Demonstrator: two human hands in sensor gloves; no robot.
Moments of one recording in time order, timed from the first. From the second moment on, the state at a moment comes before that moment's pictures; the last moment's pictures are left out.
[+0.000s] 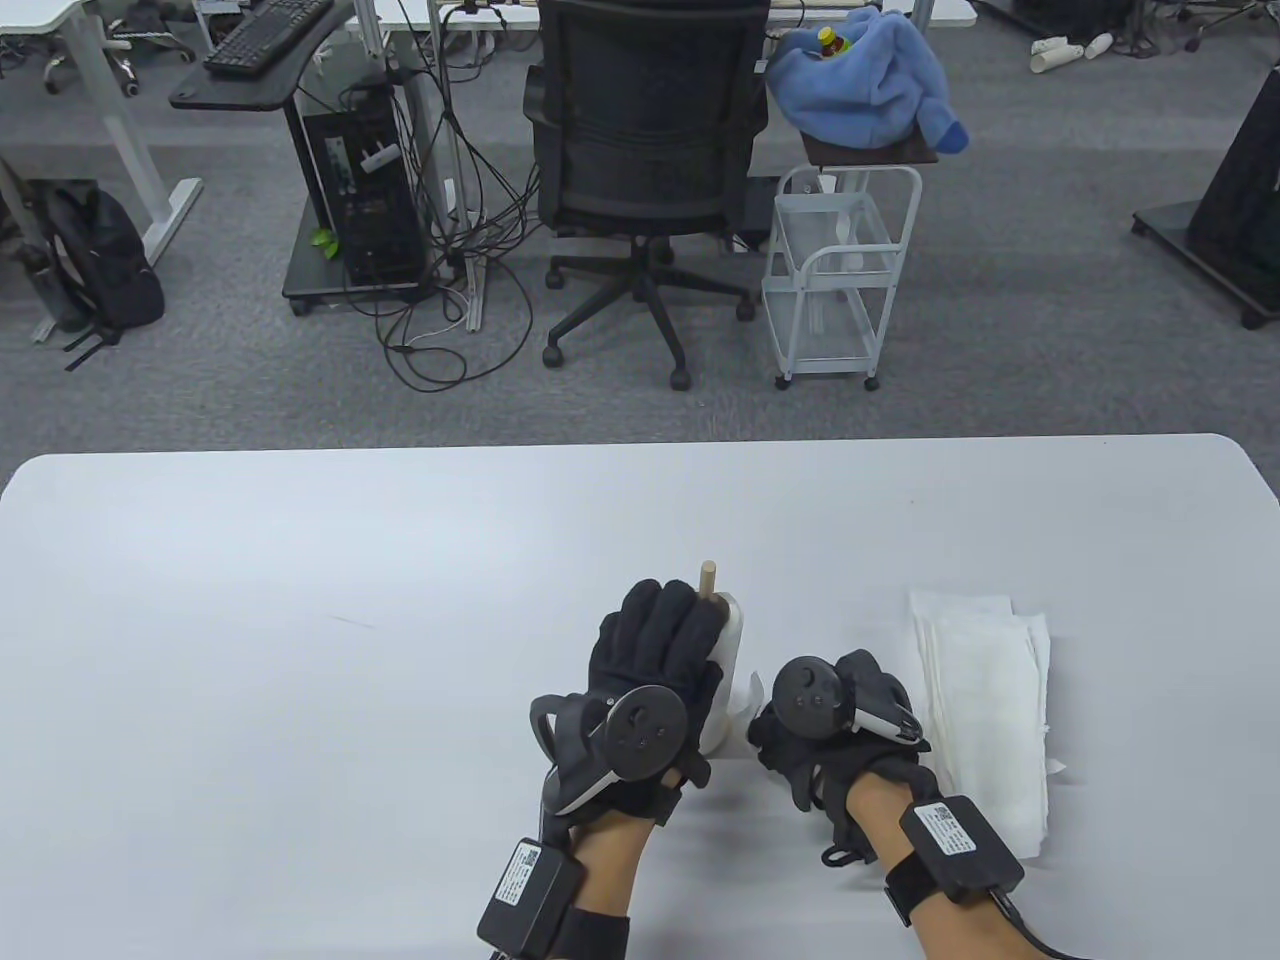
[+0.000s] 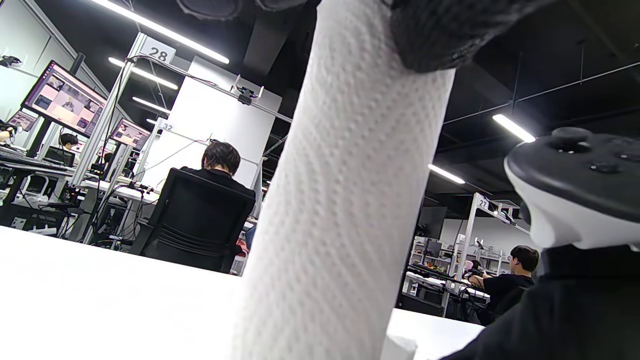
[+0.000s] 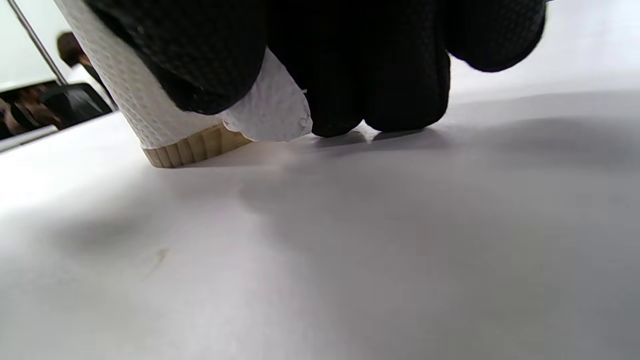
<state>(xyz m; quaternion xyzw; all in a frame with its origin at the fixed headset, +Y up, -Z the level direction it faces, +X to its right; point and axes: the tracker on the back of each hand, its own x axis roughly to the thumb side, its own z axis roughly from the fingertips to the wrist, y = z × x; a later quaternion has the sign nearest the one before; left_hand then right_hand) -0.058 -0.668 -0.354 0.18 -0.17 0.19 0.95 0.144 -0.762 -0.415 0.23 0.13 0.96 0.10</state>
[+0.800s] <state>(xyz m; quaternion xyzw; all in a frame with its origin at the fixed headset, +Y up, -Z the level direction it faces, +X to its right) -0.052 -0.666 -0.353 0.19 -0.15 0.16 0.96 0.146 -0.758 -0.402 0.11 0.29 0.95 0.00</state>
